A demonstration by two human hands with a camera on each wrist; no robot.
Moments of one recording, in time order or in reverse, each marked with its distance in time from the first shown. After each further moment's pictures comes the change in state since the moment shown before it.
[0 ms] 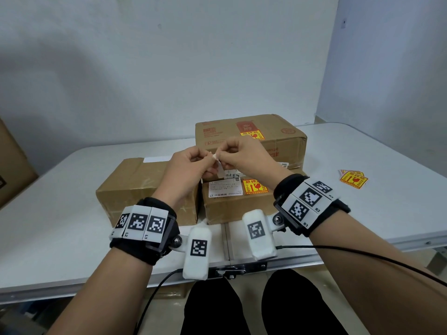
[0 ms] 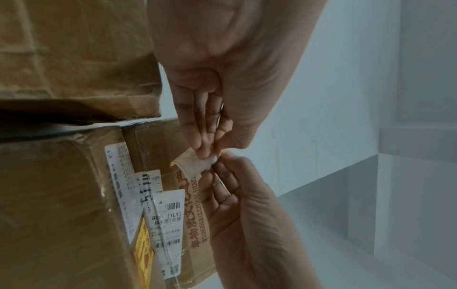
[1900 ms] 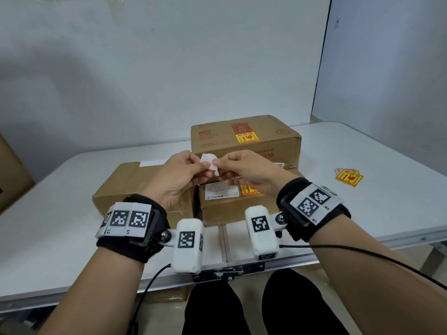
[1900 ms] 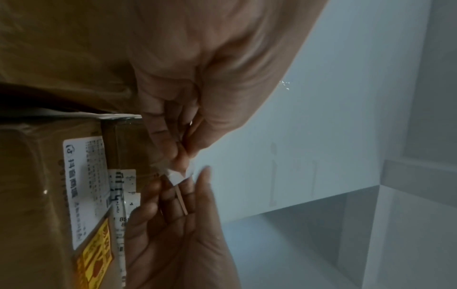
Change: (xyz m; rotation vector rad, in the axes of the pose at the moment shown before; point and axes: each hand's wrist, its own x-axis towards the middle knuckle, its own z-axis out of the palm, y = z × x) left_hand 0.005 0.010 -0.008 -0.158 -0.133 -0.218; right_hand -0.009 0.012 -0.007 0.376 -0.200 0.299
